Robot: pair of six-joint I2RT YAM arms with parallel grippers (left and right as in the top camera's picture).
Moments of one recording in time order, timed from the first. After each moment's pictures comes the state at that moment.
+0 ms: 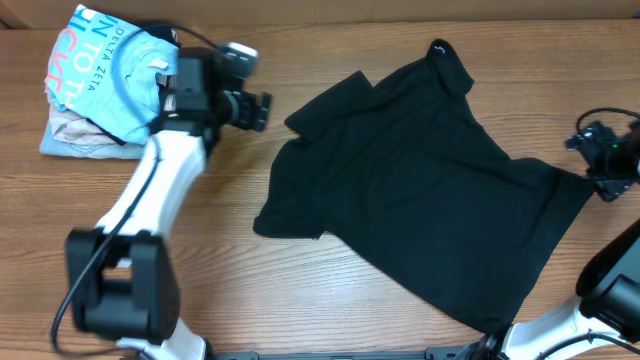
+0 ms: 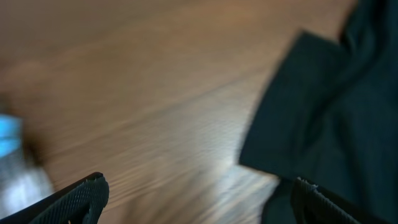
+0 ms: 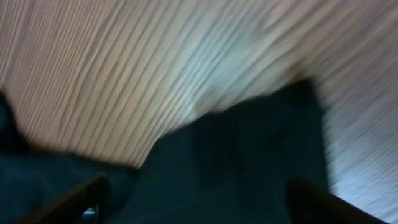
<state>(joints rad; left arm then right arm) -0.13 1.80 1.31 -0.27 0.18 0.22 -0.58 1.87 1.43 -0.83 -0.19 0.39</state>
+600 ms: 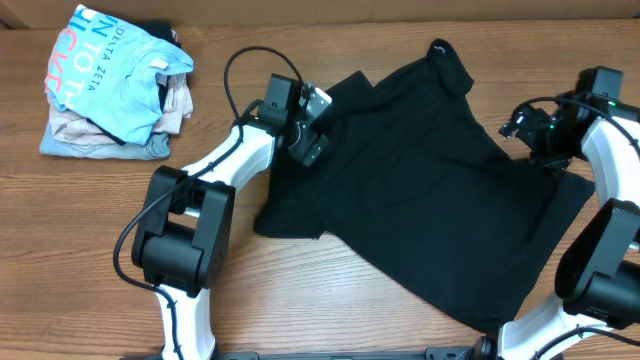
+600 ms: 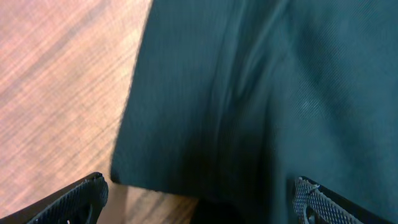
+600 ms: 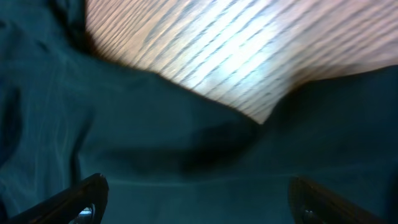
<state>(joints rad) -0.35 2.09 1.38 -0.29 0.05 0.35 -0.33 1.87 1.43 -0.85 -0.24 0.36</state>
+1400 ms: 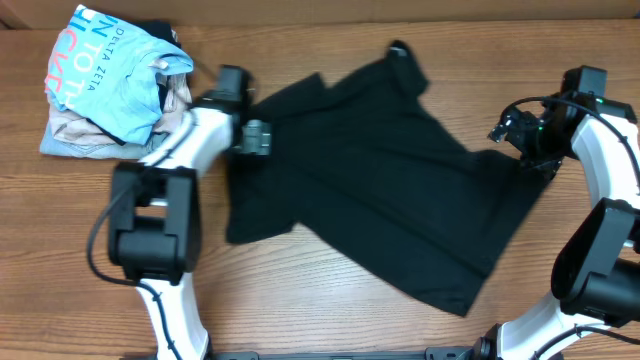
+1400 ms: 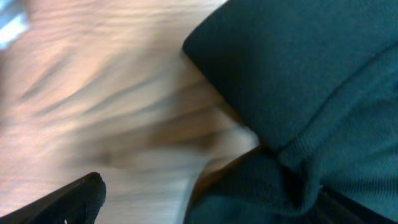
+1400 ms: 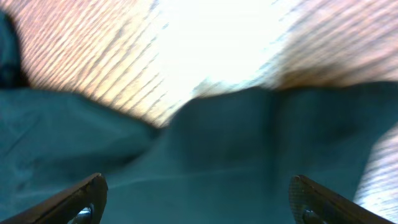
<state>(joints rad) -0.09 2.11 1.47 -0.67 -0.15 -0.10 -0.28 1.87 1.43 -0.90 -0.22 0.36</state>
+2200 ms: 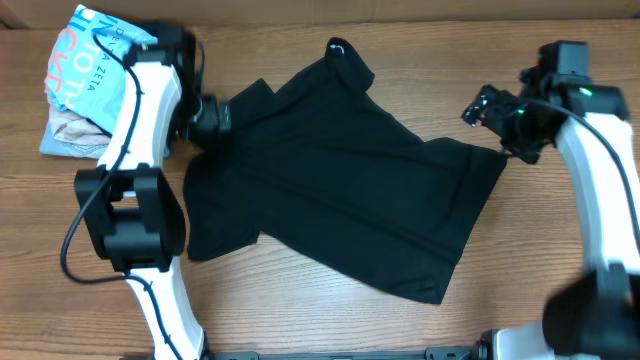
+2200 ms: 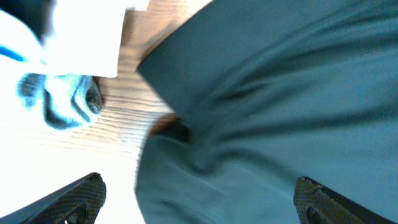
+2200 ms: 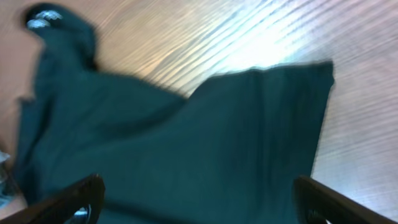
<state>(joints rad) 0.01 2.15 2.00 -1.30 -0.01 -0.18 -0.11 1.61 1.52 -1.08 -0.24 0.44</state>
